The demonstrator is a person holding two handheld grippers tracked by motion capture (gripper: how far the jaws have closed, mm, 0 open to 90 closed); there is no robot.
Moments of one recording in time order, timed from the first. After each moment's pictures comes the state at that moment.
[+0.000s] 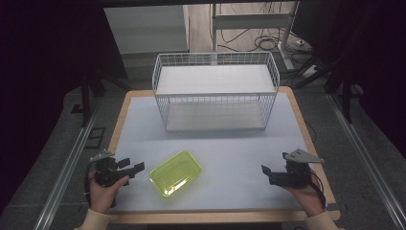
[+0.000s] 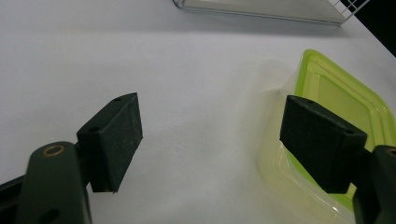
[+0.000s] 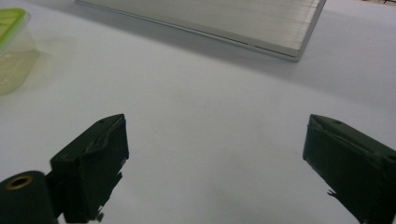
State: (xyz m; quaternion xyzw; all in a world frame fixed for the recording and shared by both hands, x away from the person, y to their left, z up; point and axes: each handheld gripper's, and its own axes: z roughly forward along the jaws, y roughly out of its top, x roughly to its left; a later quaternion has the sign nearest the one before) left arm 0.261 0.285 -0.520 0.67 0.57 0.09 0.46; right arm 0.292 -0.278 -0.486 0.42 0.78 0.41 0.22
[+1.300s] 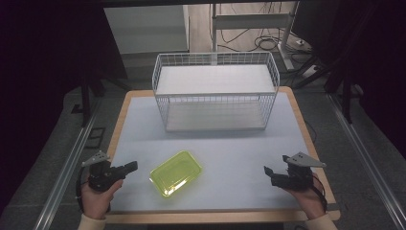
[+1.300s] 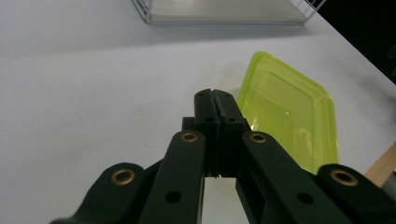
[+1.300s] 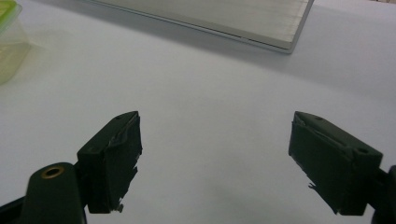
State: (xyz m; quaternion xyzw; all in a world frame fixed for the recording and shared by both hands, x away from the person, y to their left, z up) left arm 0.234 0.280 -0.489 0.69 0.53 0.09 0.48; right arm 0.285 -0.283 -0.491 0.42 0.77 0.41 0.24
